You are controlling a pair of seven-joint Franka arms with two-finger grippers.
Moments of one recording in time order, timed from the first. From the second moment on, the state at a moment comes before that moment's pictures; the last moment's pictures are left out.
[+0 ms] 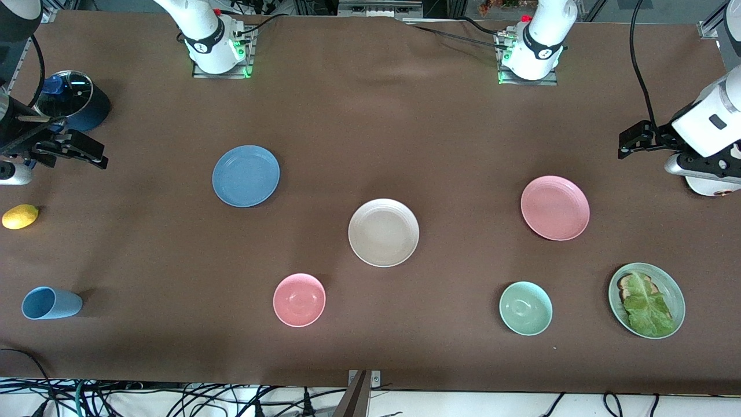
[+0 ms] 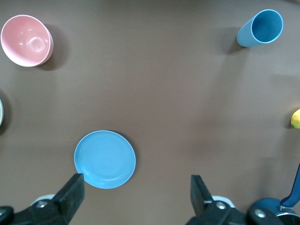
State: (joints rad) left arm 0.05 0.05 -0.06 -1.63 0.03 1.60 0.14; right arm 0.04 0.15 -0.01 -1.43 -0.01 1.56 0.05
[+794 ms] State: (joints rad) left arm 0.07 0.14 -0.06 -1.65 0.03 1.60 0.06; right arm 0.04 0.15 -0.01 -1.43 -0.01 1.56 0.05
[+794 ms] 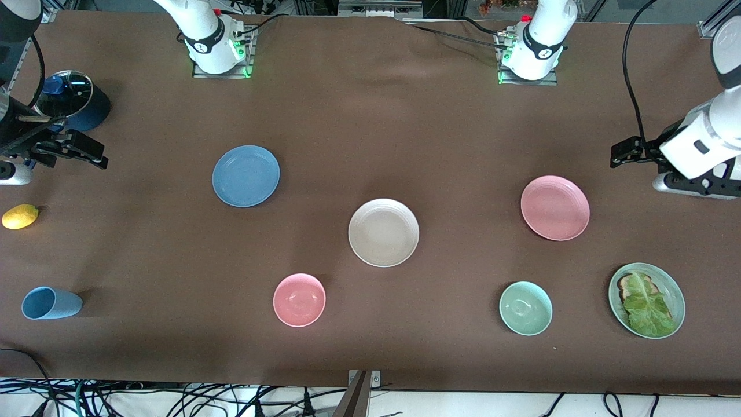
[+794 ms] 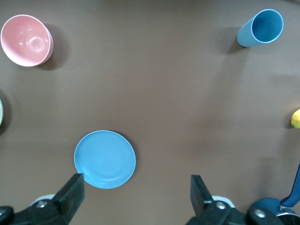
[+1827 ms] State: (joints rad) left arm 0.18 0.52 -0.05 -1.85 0.04 2.04 0.14; right arm 0.04 0.15 -0.01 -1.43 -0.01 1.56 0.05
